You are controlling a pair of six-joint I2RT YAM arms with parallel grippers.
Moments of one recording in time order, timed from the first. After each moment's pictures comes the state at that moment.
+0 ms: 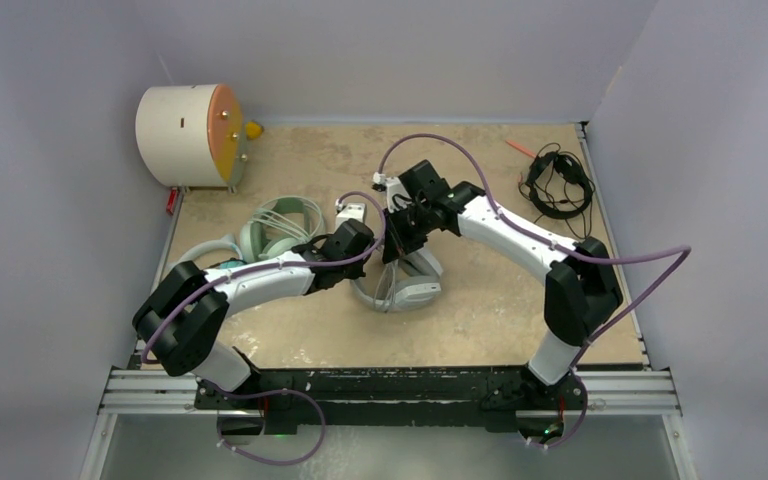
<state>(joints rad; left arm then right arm) -0.78 1.52 0.84 -0.20 -0.37 -0.56 0.68 1.70 1.36 -0.65 -0.46 0.24</state>
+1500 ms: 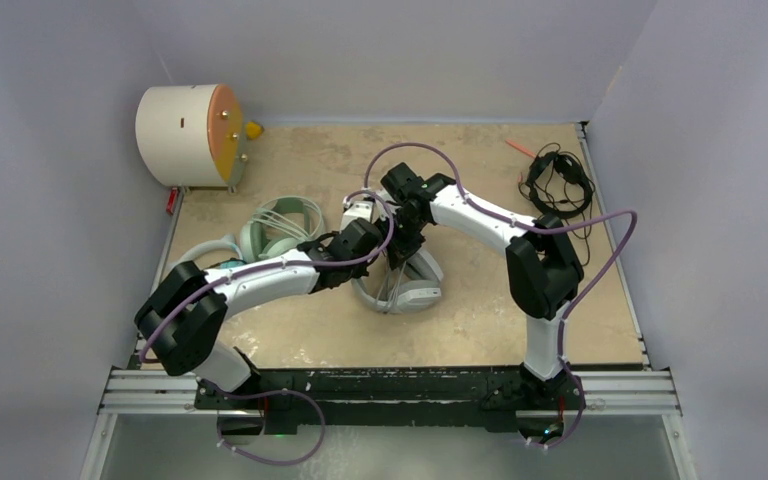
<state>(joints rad) -0.82 1.52 0.89 -0.28 -0.45 -0.54 0.68 1.94 1.55 -0.89 -0.32 0.08</state>
